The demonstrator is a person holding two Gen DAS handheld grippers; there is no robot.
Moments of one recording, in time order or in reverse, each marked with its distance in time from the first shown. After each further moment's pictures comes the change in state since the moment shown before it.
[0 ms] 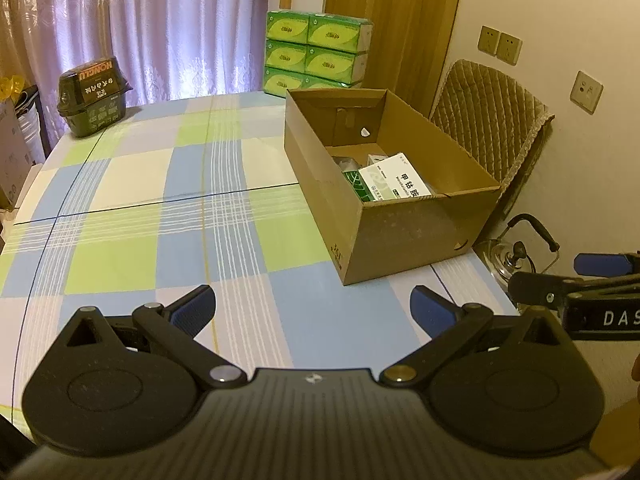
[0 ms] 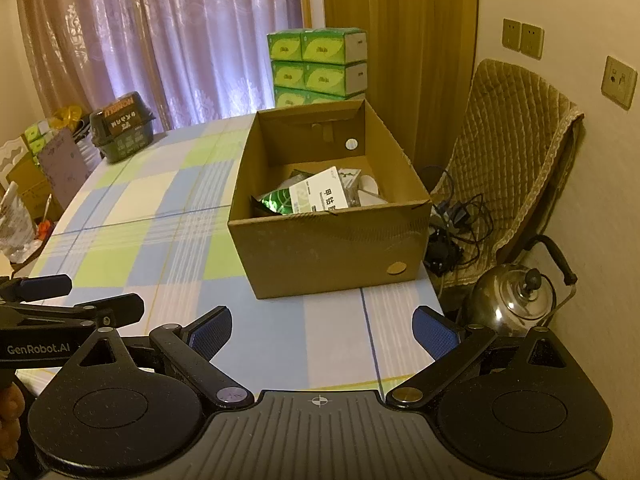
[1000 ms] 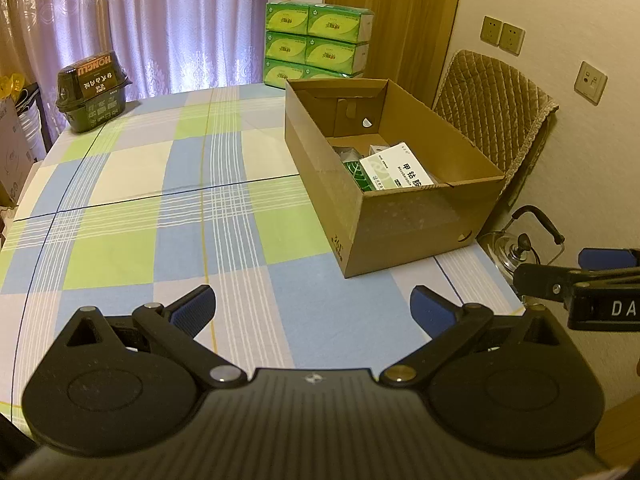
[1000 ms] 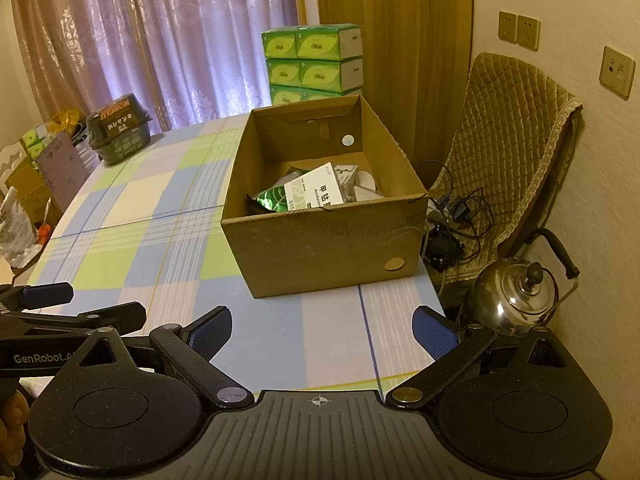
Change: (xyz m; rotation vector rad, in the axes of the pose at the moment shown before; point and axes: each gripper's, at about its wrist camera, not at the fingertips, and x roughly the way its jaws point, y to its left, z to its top) left arm 0.008 -0.006 -0.002 0.005 0.019 0.013; right arm 0.003 -0.006 -0.001 0.018 0.005 0.004
